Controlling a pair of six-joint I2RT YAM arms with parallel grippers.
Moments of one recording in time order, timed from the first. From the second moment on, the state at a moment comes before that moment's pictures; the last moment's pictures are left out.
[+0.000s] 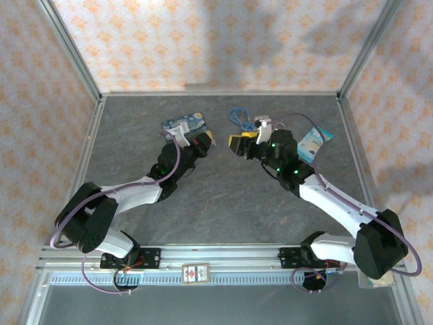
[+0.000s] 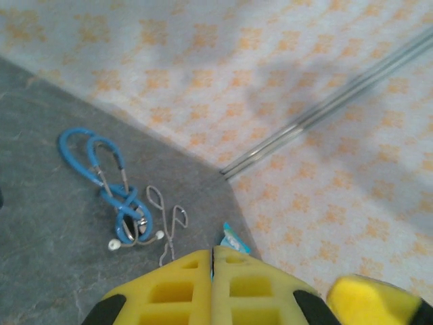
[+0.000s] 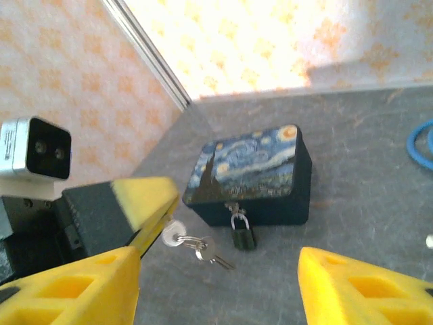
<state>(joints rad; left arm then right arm) -0.55 1.46 0.65 0.81 0.00 -0.88 0.53 1.20 0.79 0.20 -0.25 0.46</state>
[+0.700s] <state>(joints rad) -0.52 1.50 0.57 1.32 0.34 -0.88 0.51 1.38 0.60 1.03 -0.66 0.91</state>
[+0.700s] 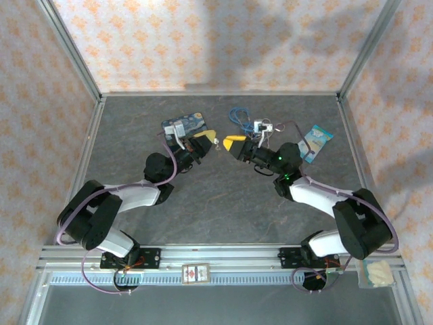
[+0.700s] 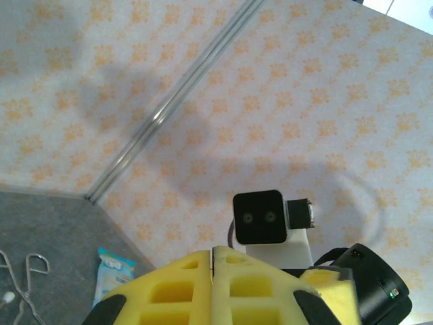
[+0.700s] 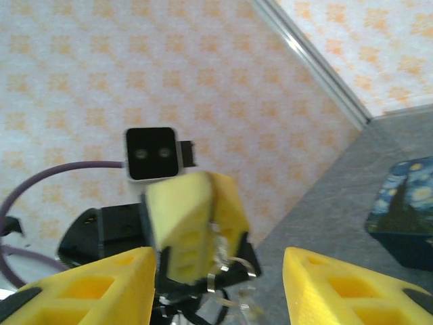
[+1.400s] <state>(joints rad) -0.55 1.51 0.56 1.34 0.31 -0.90 0.54 1.51 0.65 1.17 -0.69 0.98</state>
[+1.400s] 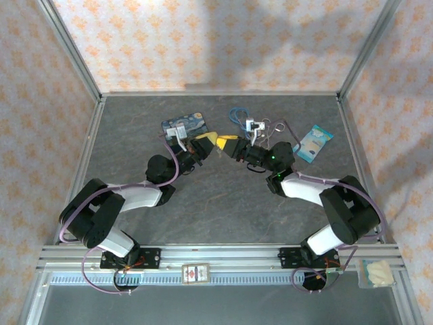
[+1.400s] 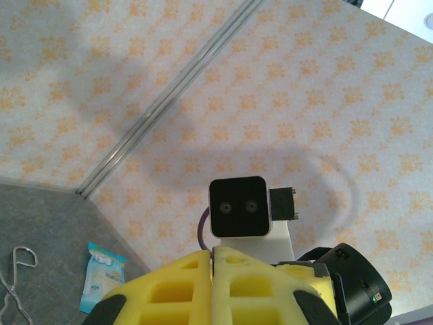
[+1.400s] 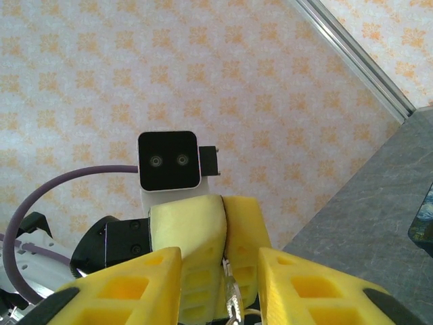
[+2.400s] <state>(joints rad) -0.56 1.51 0.55 1.40 0.26 -0.95 0.55 1.60 0.67 1.30 -0.70 1.07</state>
